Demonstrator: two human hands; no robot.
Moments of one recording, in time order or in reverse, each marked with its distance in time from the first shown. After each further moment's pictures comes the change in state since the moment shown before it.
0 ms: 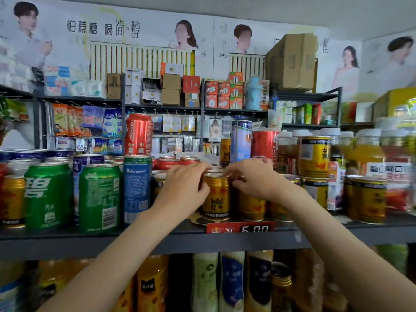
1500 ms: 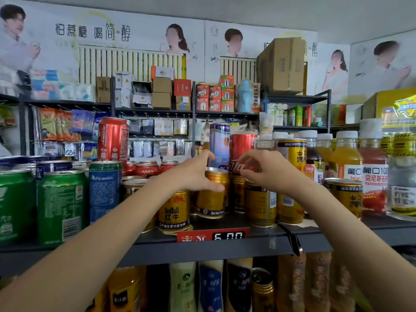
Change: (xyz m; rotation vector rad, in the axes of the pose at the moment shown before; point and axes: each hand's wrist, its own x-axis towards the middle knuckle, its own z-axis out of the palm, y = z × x) left_hand 0.073 0.036 0.019 -0.150 -0.470 -0.099; right_hand -0.019 0.071 -0.021 0.176 0.196 0.006
